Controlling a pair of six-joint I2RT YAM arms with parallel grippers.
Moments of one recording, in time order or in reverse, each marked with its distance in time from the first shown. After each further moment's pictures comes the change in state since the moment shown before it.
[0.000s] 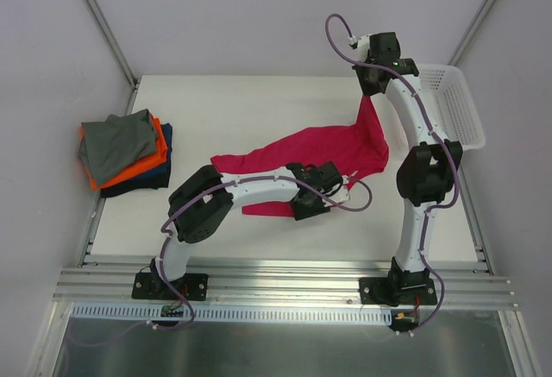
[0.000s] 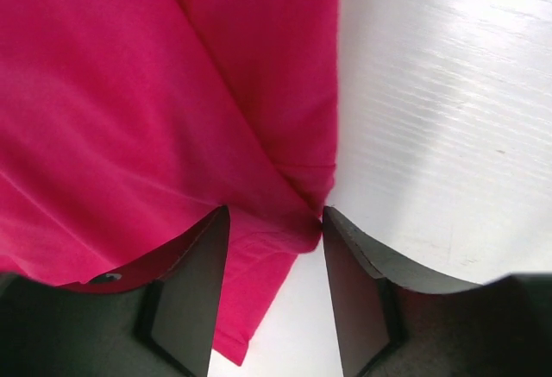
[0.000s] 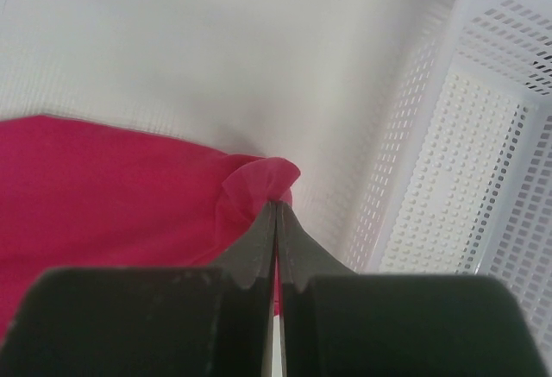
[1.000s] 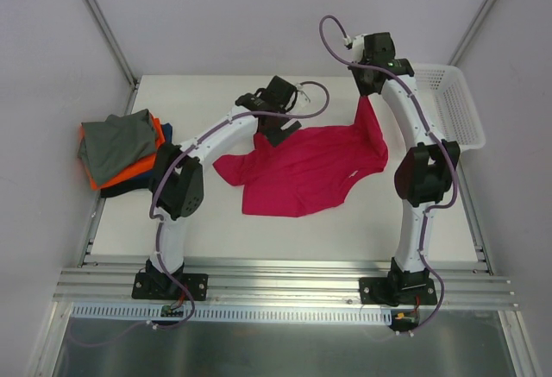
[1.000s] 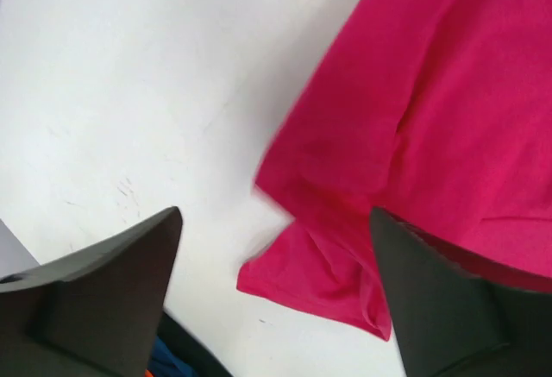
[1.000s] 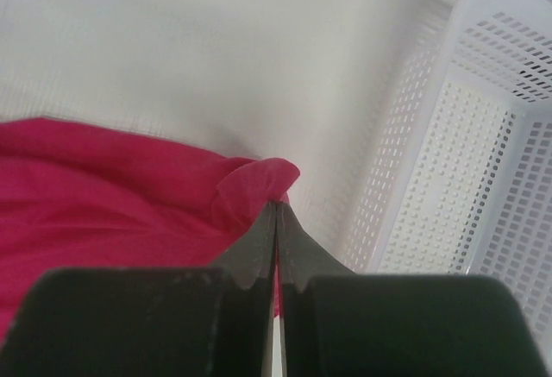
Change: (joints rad) left arm 0.422 0.000 0.314 -0.012 -0.137 0.112; right arm 0.027 -0.001 0.000 0.011 0.040 -0.015
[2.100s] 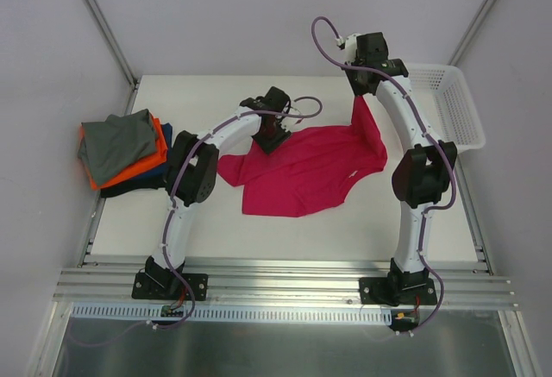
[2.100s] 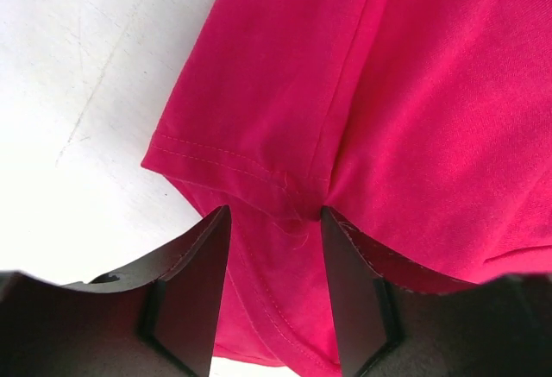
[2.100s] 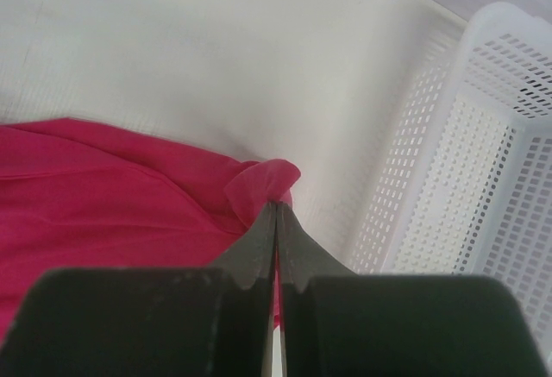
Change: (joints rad) left arm 0.085 0.204 0.066 -0.060 0.206 -0.040; right arm 0.043 -0.008 0.000 0.005 0.016 -0.004
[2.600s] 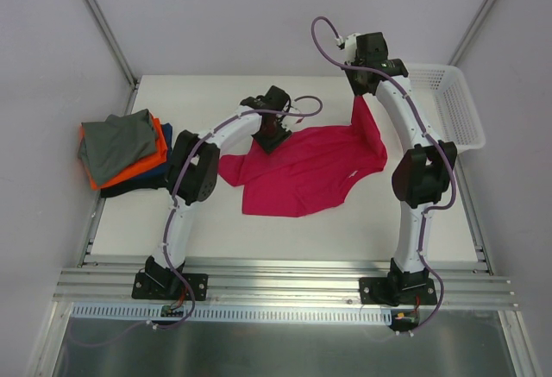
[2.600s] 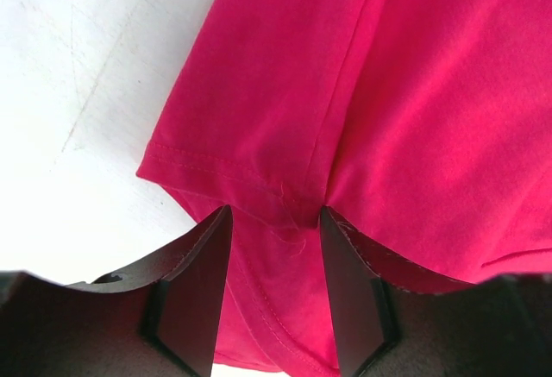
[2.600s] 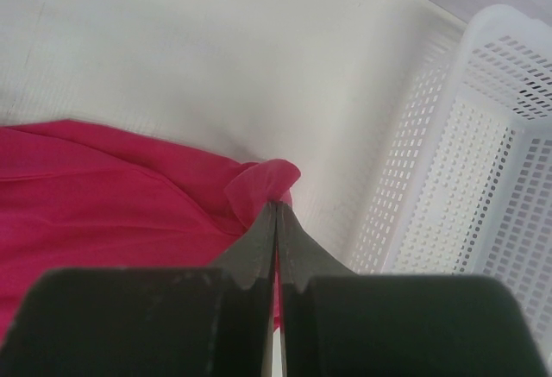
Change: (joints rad) left arm 0.006 0.015 0.019 -0.011 0.023 0.000; right arm 0.002 0.000 0.000 0.003 0.000 0.000
